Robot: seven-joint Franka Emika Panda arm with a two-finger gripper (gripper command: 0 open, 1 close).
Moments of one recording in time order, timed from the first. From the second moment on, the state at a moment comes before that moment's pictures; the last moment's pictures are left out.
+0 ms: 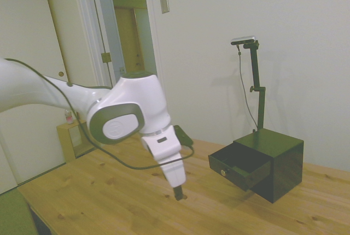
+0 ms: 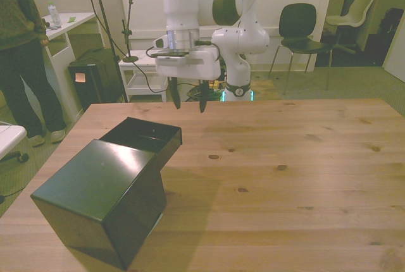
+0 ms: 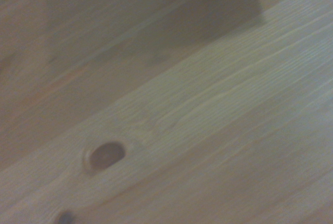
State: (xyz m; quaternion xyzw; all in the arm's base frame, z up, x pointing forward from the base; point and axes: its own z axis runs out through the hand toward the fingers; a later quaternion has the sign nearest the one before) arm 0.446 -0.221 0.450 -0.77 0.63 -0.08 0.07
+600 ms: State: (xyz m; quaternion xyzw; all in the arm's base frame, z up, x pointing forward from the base) arm 0.485 -0.321 0.464 -0.73 0.68 -0.06 0.06
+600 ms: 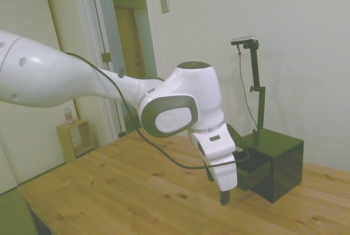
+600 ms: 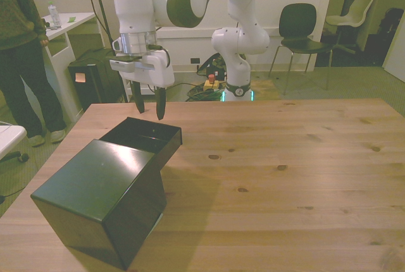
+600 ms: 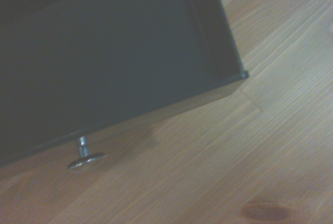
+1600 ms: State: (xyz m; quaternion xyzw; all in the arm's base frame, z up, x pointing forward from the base) arm 0.533 -0.338 0.454 -0.77 0.63 -0.03 0.01
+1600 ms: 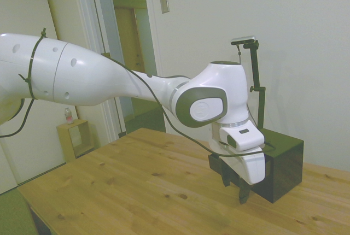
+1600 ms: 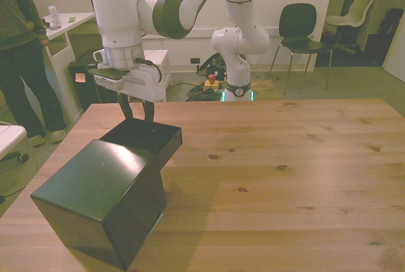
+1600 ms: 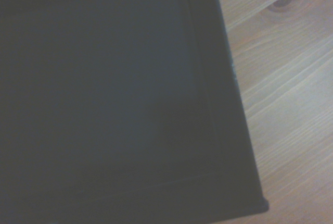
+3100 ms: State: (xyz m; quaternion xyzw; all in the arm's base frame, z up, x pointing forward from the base) arm 0.573 -0.335 0.466 -0.77 0.63 -0.09 0.05
